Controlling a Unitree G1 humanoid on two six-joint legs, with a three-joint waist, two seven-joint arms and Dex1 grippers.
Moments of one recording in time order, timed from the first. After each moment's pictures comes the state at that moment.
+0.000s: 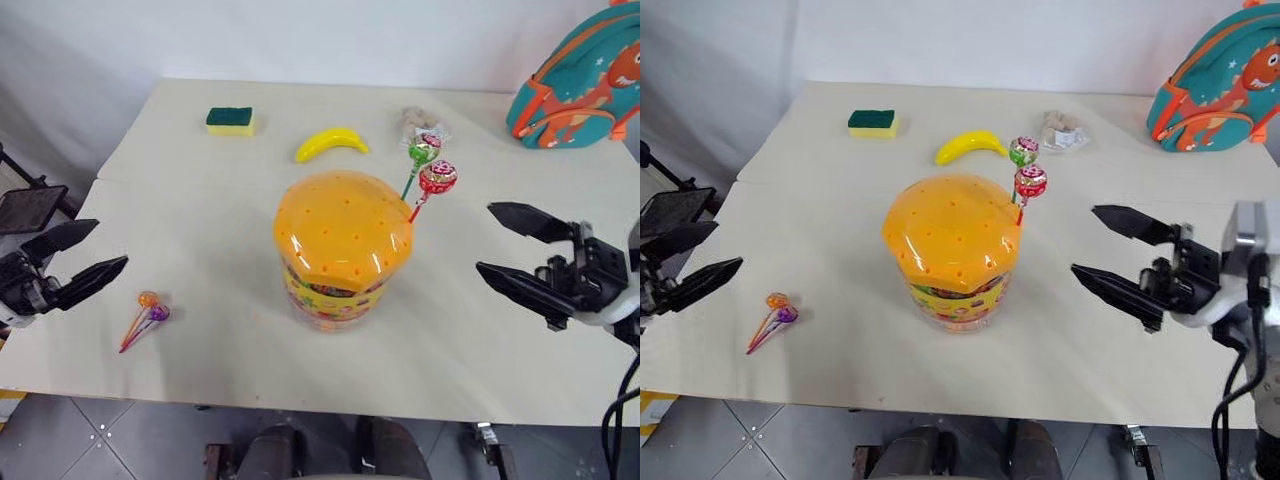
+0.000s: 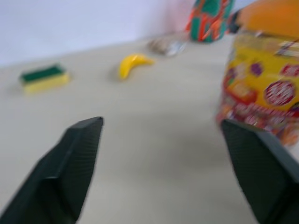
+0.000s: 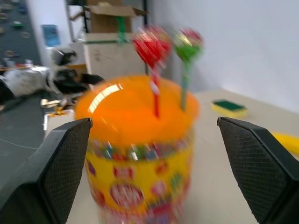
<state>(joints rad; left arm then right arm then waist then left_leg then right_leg) -0.05 0.81 0.69 -0.02 -0.75 0.33 -1.16 -0.18 -0.76 -0.44 -0.47 1.07 0.47 1.01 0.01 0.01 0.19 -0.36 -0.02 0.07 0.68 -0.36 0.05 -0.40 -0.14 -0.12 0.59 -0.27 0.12</state>
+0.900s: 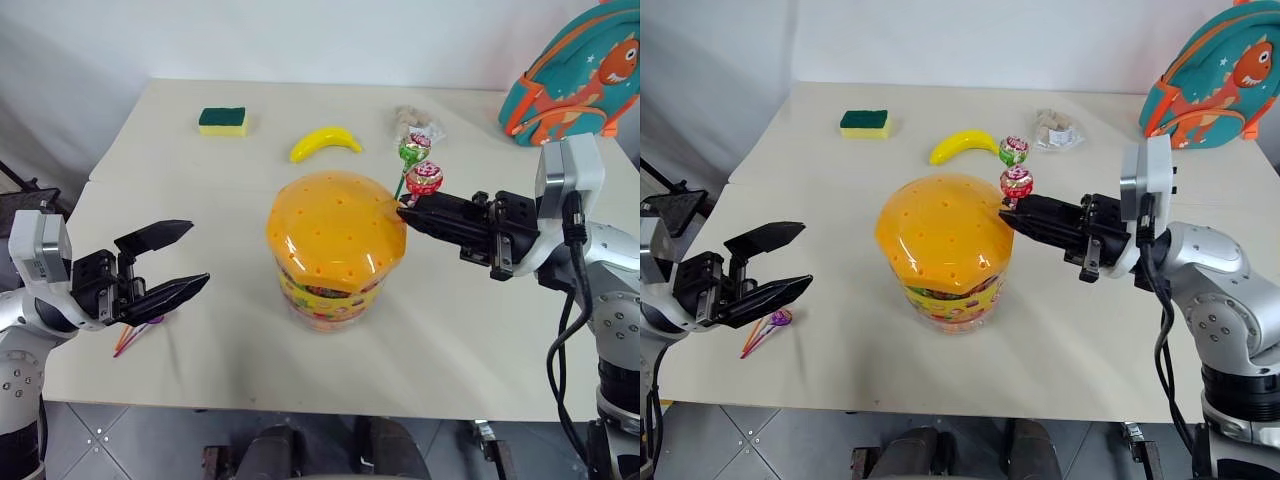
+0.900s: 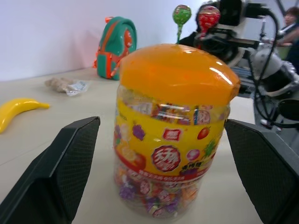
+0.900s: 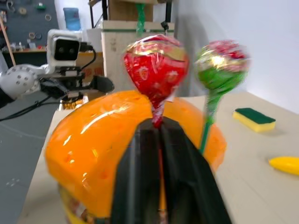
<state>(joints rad) -0.09 0.75 0.52 -0.35 -0.98 0.50 -1.07 -0.50 -0.71 -0.18 -0.42 0.96 0.57 0.89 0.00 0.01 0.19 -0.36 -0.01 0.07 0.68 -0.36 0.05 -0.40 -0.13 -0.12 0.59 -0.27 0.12</state>
